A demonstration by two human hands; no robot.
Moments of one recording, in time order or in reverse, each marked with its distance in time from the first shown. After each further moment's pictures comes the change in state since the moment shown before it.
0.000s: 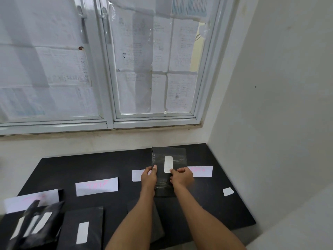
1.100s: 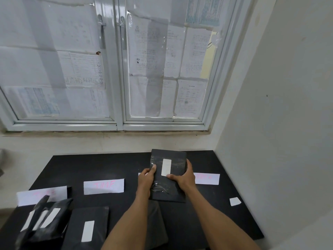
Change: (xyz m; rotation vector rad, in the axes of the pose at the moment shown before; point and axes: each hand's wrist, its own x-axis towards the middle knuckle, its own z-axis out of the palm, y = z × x) left_hand 0.011 0.017 -0.035 0.007 -0.019 -0.031; right_hand 0.015 -0.006 -0.009 -0.161 -0.428 -0.311
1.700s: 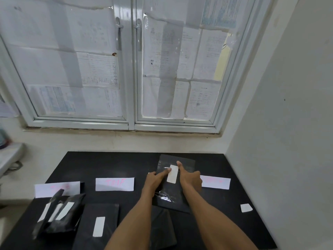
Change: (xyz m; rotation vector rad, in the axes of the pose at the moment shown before) left_hand -0.002 0.011 -0.026 0.249 -0.097 -0.101; right_hand -0.014 -0.037 0.039 -0.123 0.306 0.373
